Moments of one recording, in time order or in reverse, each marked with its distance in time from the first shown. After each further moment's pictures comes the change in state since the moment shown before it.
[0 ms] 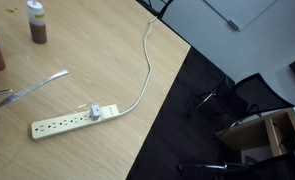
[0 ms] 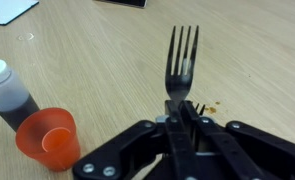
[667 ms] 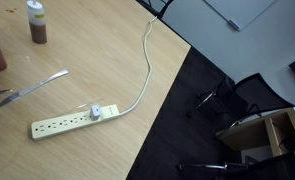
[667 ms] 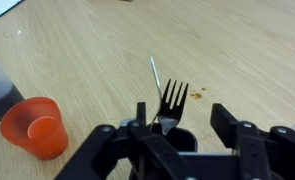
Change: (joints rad) arm -0.041 0.000 -0.010 -0.005 0.017 0.000 -0.004
